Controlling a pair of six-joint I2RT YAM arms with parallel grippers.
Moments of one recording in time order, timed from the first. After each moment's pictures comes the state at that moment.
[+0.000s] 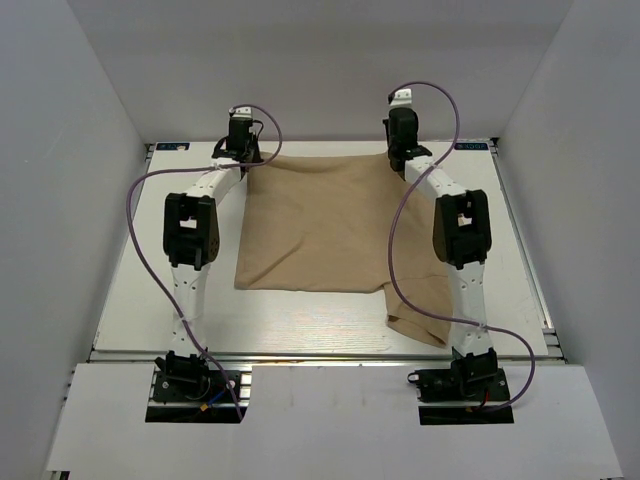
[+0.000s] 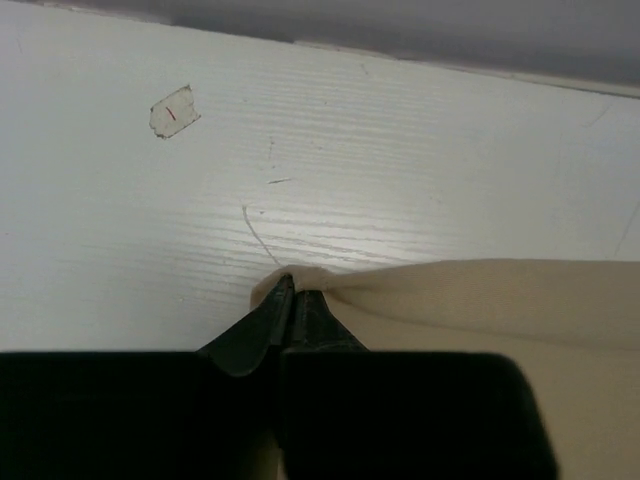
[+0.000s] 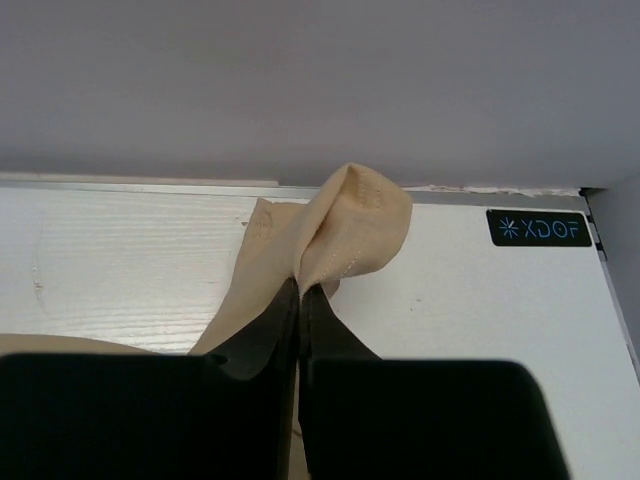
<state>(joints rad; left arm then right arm) -0.18 2.38 2.00 -0.20 -0.19 -0.21 0.28 2.37 2.02 0.03 0.41 -0.13</state>
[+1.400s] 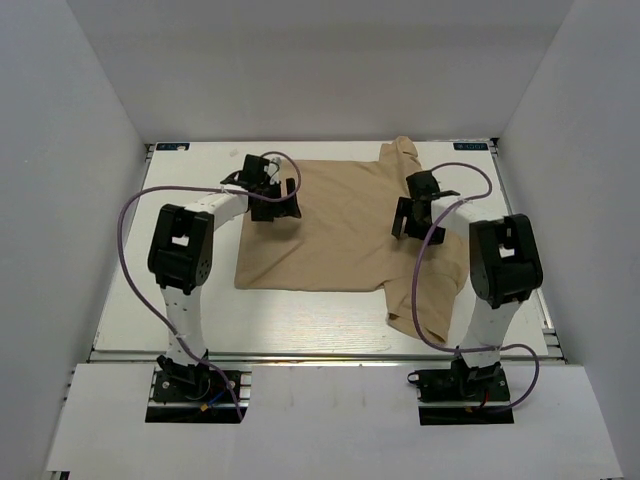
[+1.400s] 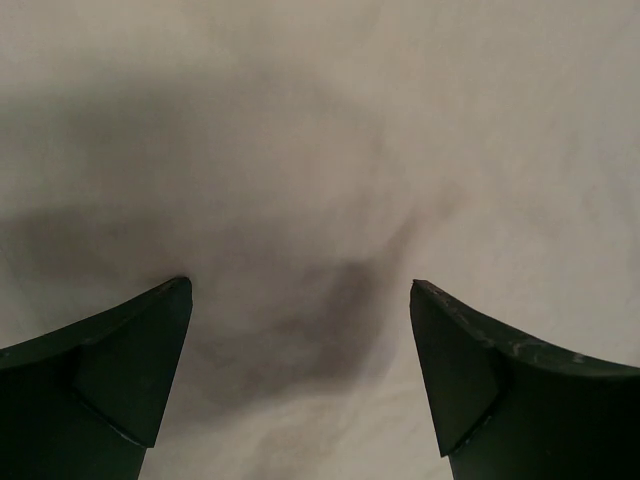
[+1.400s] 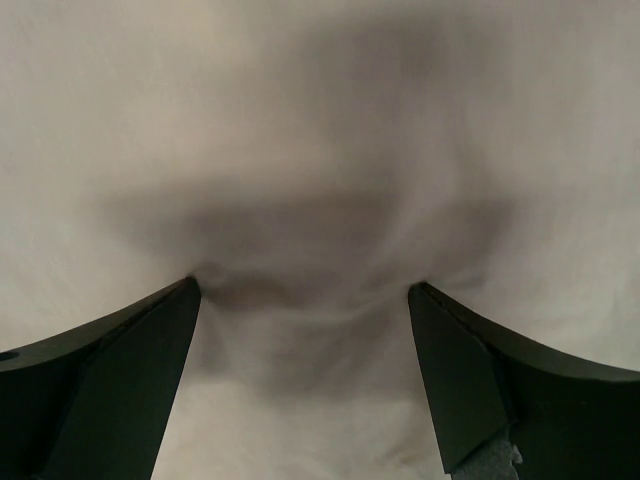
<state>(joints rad) -0.30 2.04 1.41 -0.31 0.23 -0.32 0.26 1.84 1.17 -0.48 0.19 0.40</state>
